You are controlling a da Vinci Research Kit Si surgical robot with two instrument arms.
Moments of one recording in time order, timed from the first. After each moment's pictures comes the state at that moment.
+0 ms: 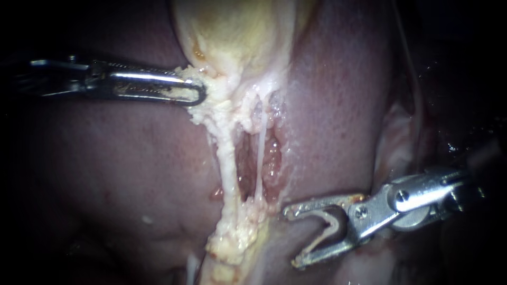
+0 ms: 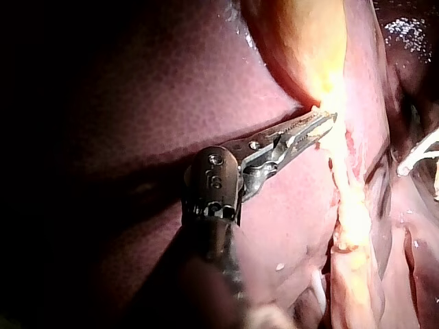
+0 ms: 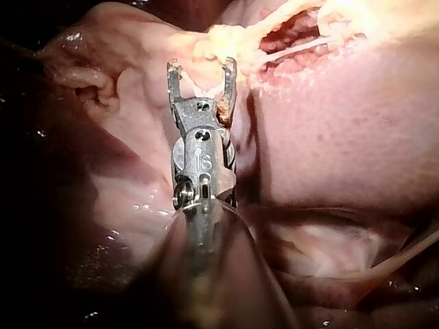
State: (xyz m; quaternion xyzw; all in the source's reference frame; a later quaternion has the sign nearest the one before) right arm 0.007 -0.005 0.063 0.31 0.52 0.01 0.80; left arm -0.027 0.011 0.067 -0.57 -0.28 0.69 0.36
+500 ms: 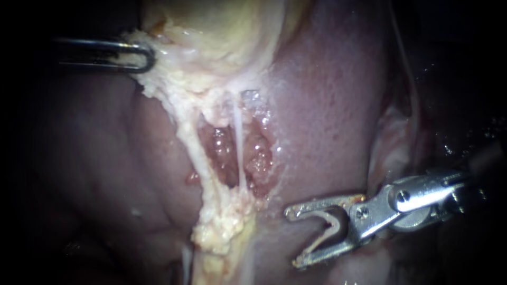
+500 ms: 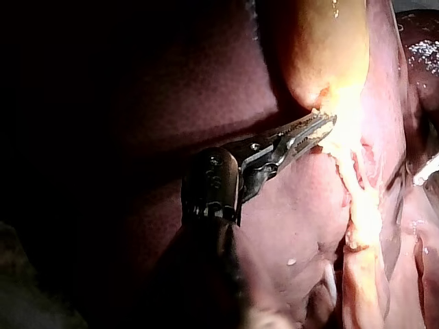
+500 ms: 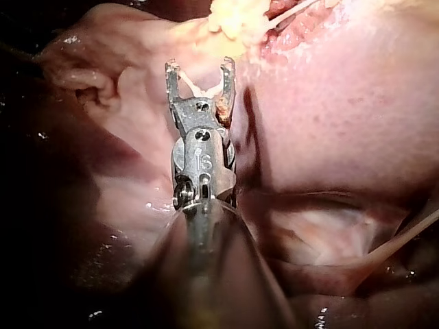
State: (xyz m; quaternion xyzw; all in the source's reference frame) right arm 0.007 -0.005 0.063 0.31 0.52 0.01 0.80; left arm -0.019 0.016 0.060 -0.58 -0.26 0.67 0.38
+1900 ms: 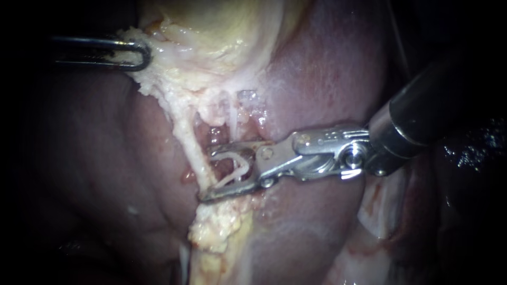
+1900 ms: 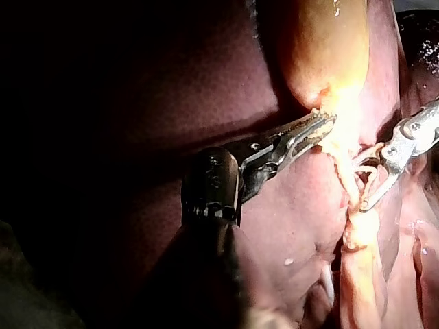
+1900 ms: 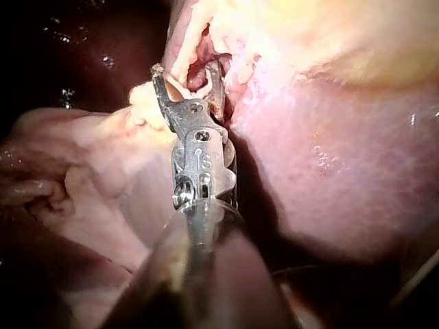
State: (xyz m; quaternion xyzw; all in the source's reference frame) right arm 0.021 0.001 0.069 0.28 0.52 0.12 0.80; left arm -0.020 0.015 0.061 -0.58 -0.25 0.68 0.38
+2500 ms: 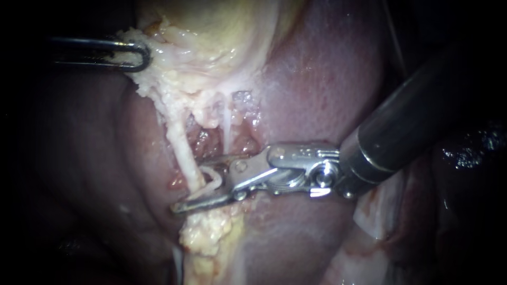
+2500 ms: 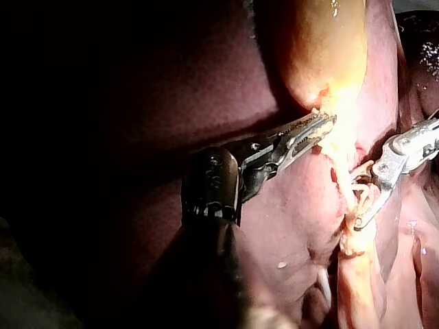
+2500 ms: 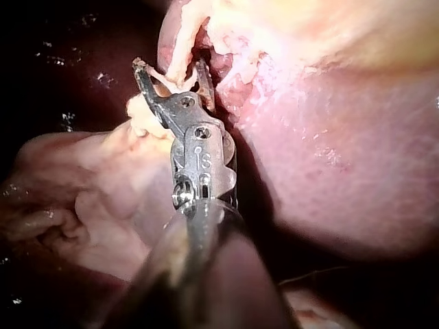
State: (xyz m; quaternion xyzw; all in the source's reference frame) right arm 0.025 -0.001 0.069 0.34 0.59 0.13 0.72; left arm -0.020 0.015 0.061 -0.58 -0.25 0.68 0.38
